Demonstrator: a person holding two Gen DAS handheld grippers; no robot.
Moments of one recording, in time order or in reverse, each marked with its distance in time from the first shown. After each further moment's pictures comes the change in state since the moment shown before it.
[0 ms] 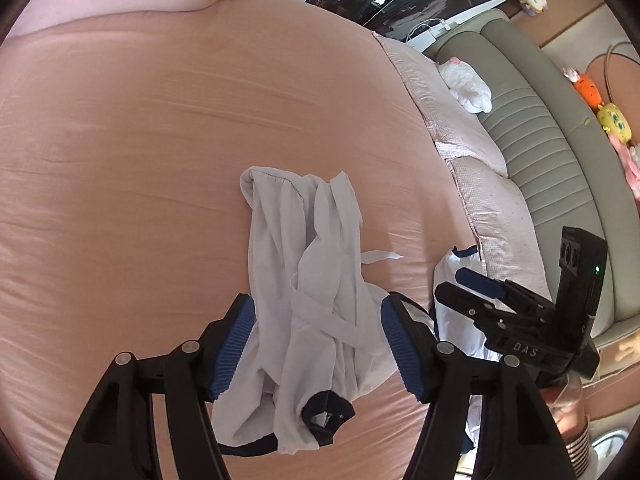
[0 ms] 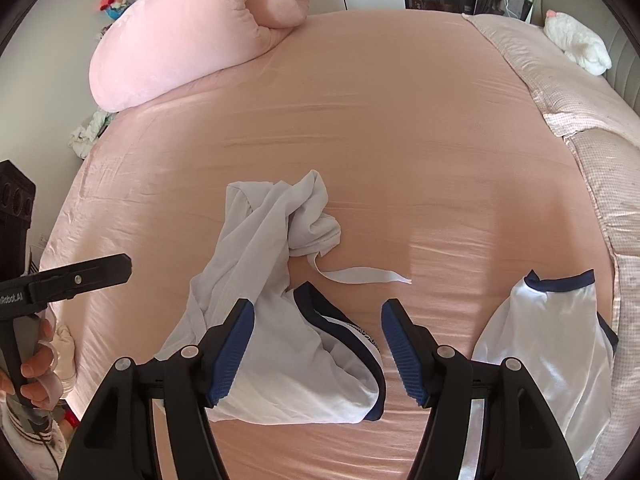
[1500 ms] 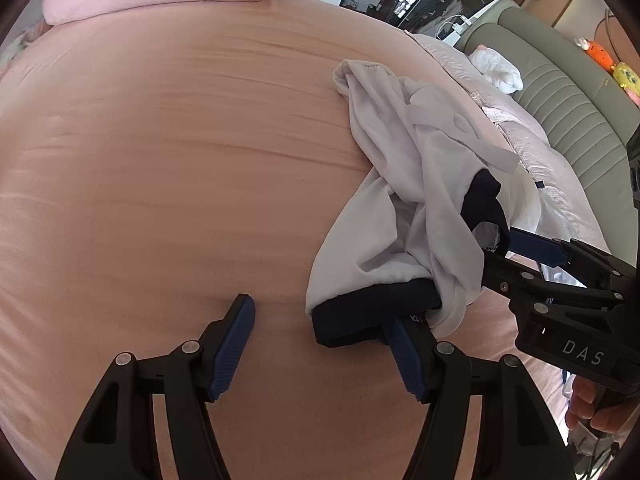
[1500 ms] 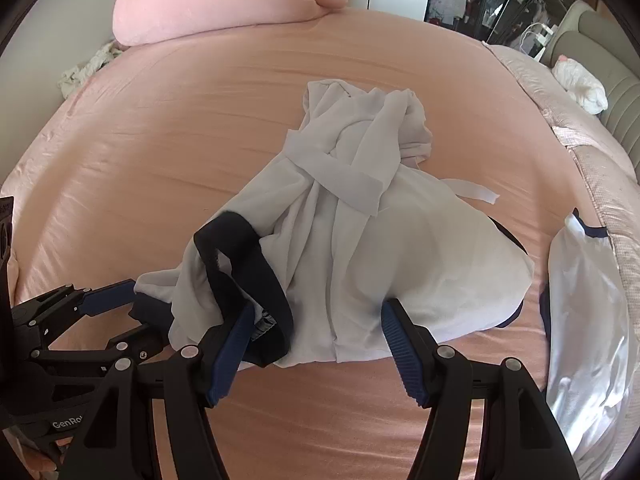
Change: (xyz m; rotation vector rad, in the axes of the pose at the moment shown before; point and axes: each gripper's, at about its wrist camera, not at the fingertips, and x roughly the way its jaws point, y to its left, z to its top) left arm 0.054 0.055 -0.138 0.009 -0.115 0.192; right arm 0.062 0.124 -0.110 -0.146 -0.037 -0.195
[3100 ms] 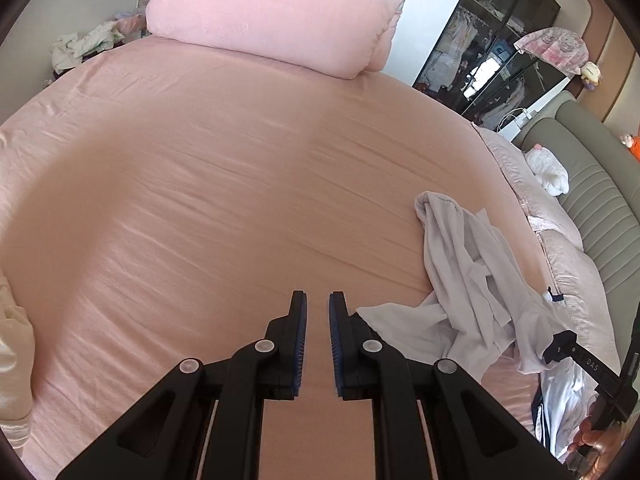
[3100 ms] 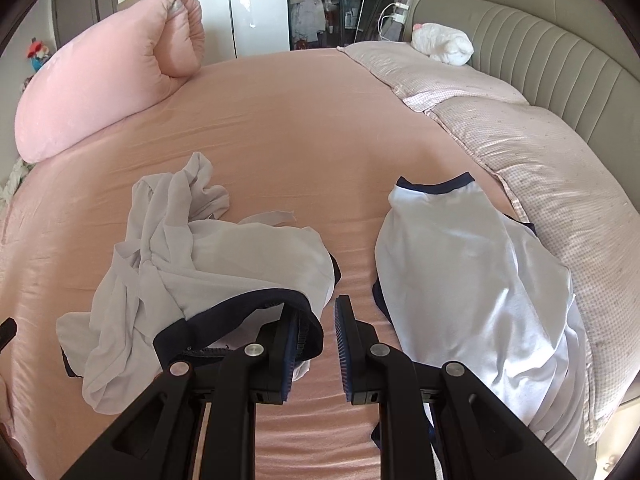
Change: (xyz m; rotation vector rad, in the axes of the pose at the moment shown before) left arm -0.084 0.055 0.040 -0.231 -0.211 0.135; right arm -0.047 -0.145 -0.021 0.389 -0.126 -0.170
